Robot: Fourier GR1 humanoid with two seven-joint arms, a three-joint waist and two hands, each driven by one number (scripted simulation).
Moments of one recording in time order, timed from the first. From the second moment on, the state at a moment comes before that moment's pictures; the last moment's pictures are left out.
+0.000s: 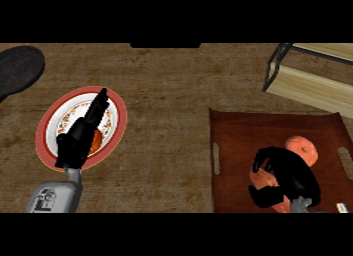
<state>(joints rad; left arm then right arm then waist) -0.16 0.09 -0.02 -1.47 -0.14 -0.02 0.04 0.02 -0.18 0.24 -1.73 0.86 0.32 0.57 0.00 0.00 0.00</state>
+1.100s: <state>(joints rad) -0.18 0.09 -0.01 -1.43 -0.14 -0.03 0.02 -0.59 -0.01 0.35 -1.63 1.05 -0.22 1.08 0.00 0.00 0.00</state>
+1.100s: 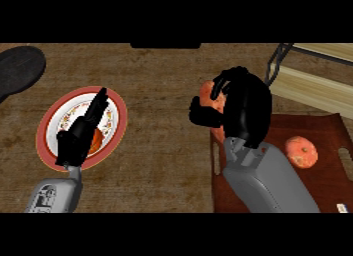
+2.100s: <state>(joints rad) -0.16 0.07 -0.02 -1.47 -0.15 -0.03 0.03 -0.93 -0.12 0.01 -1.68 1.35 0.05 1.08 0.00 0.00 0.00</state>
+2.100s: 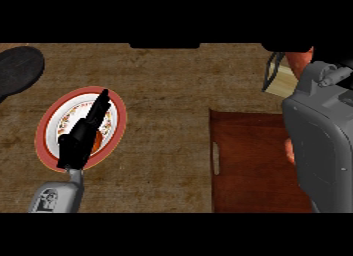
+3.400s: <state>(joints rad) -0.19 0.07 -0.01 -1.46 -0.15 -0.03 0.05 -1.04 -0.43 -0.19 -1.26 1.37 -0.09 0.83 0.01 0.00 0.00</state>
